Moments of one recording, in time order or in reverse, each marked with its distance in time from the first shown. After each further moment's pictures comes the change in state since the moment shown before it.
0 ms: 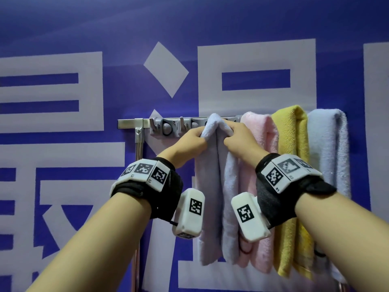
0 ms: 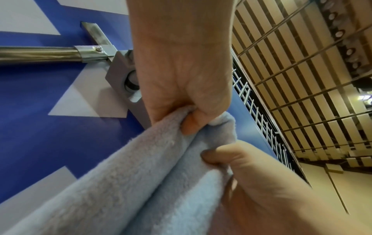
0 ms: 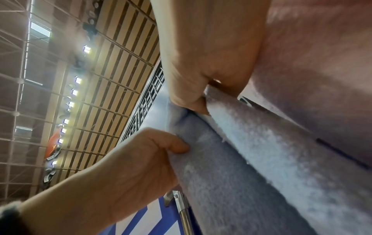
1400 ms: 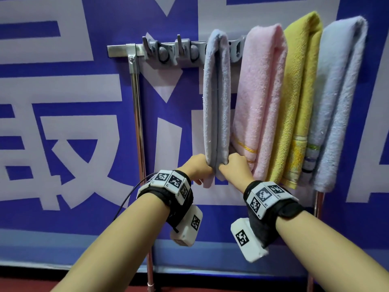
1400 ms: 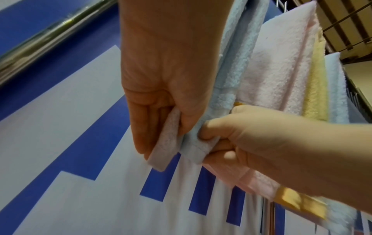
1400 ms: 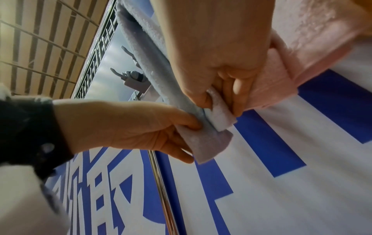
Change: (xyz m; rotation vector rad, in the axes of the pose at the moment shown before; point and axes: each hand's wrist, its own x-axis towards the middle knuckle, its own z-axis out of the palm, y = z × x) left_hand -0.105 -0.121 0.104 0.308 -0.359 -0.577; right_hand -0.166 0.092 0.092 -0.219 -0.156 0.475
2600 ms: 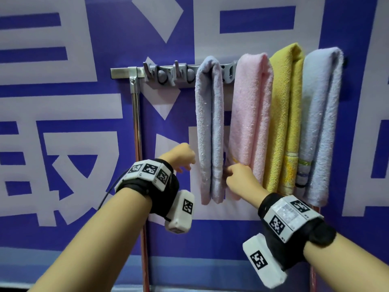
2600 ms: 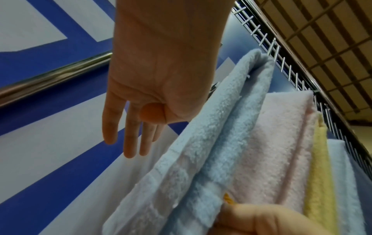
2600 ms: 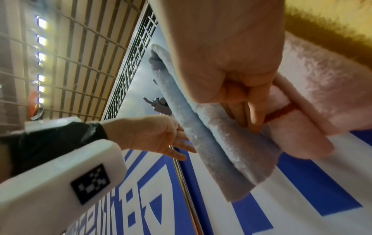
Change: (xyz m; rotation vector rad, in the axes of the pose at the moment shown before) left_hand -0.010 0.021 -0.063 -0.082 0.174 -0.053; right_hand -0.013 -0.006 -0.040 -0.019 -0.136 -0.040
